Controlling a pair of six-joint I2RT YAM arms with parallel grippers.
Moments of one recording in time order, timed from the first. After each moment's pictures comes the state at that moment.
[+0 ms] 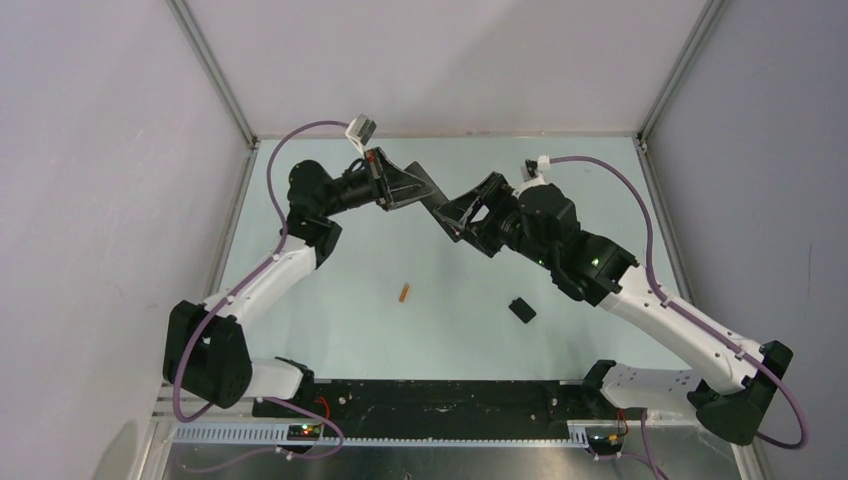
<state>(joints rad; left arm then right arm) -0.39 1.35 0.98 0.67 0.91 -1.31 0.85 1.12 1.21 -0.37 0.11 1.24</state>
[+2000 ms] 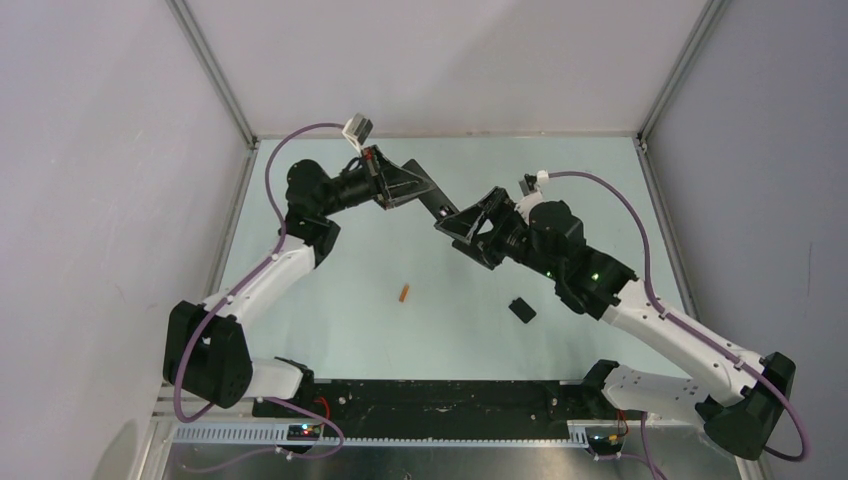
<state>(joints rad) -0.37 1.34 0.98 0.67 0.89 -1.36 0.82 1.04 1.01 -0.19 -0.04 1.26</state>
